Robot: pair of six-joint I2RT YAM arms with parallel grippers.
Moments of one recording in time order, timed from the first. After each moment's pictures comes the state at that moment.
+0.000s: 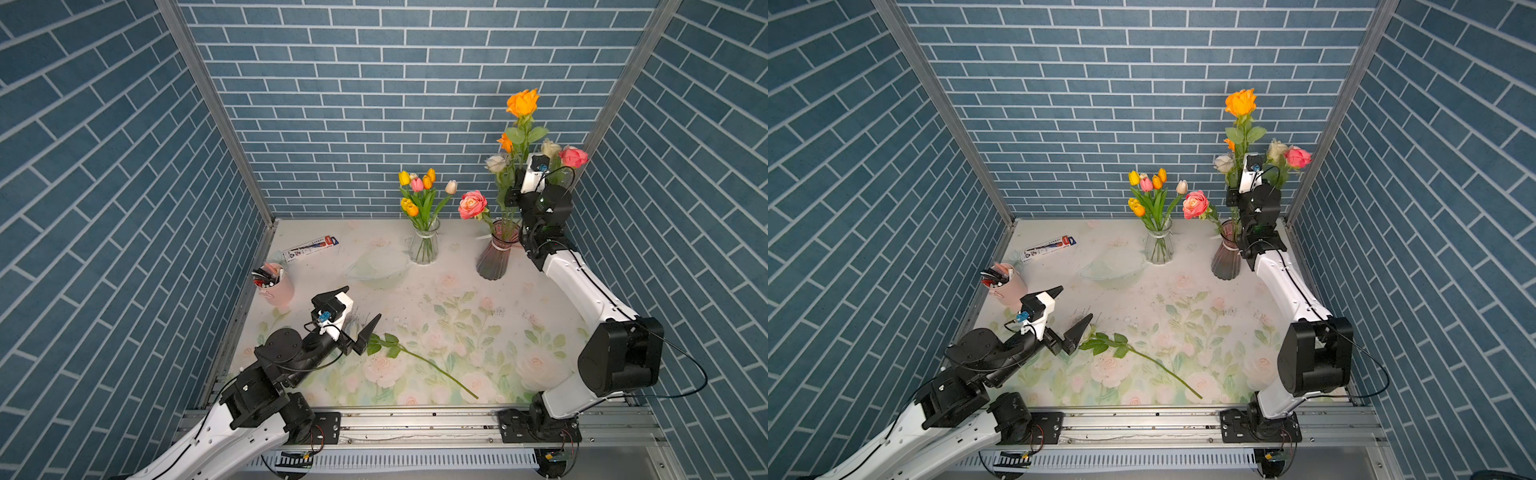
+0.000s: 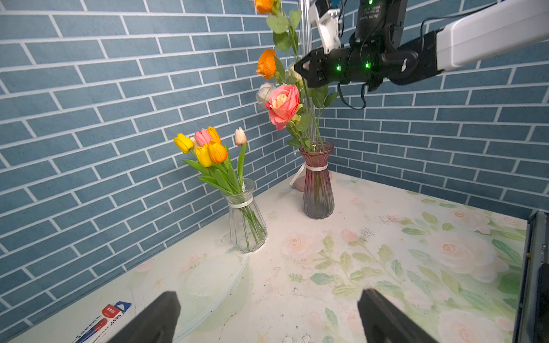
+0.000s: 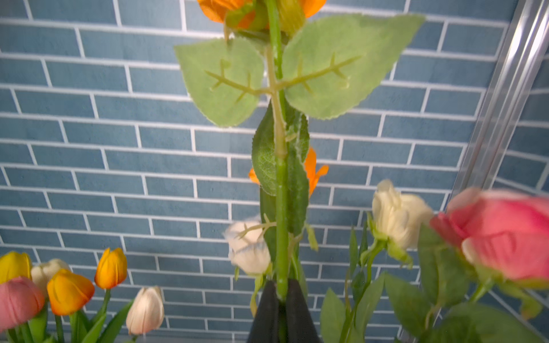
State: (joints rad) left arm -0.87 0.41 0.61 -0.22 -0.17 0.13; right arm 0.19 1.58 1.33 0.36 0.08 -0.08
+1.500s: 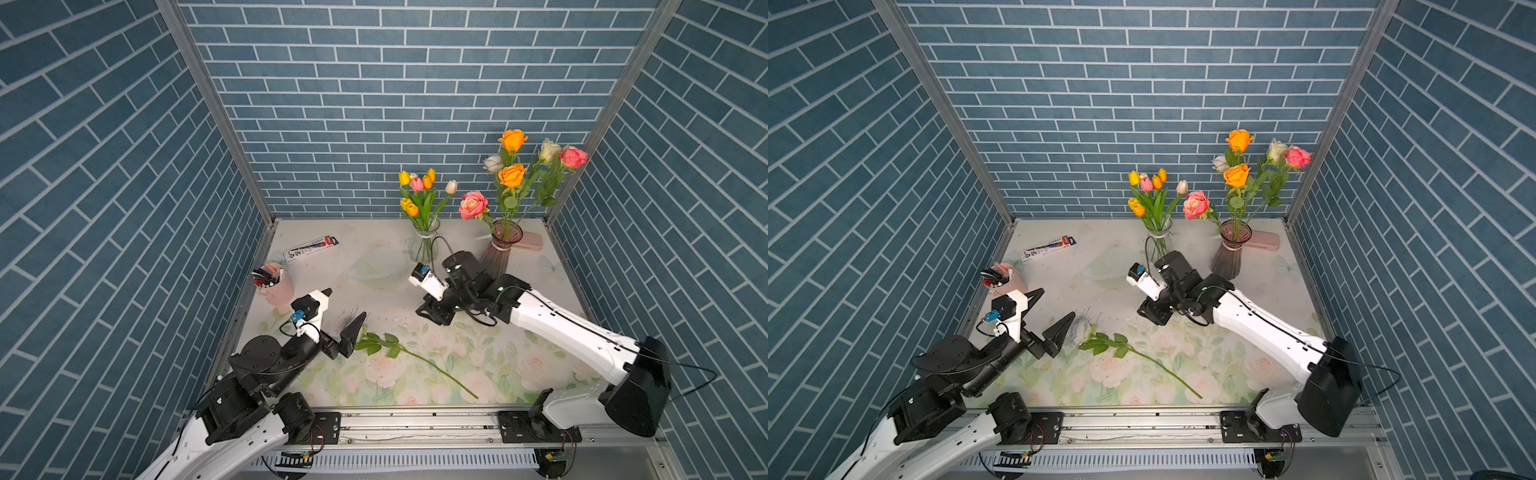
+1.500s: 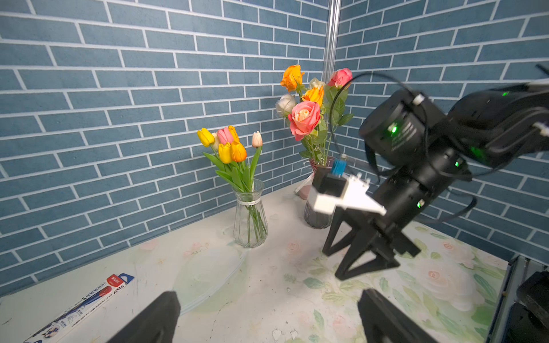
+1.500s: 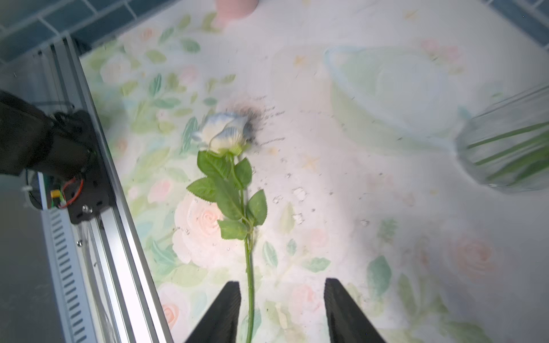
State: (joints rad) left arm -0.87 0.34 0.71 -0.41 -0.23 -0.02; right arm 0.90 1.45 1.19 -0.67 -0.22 -0.16
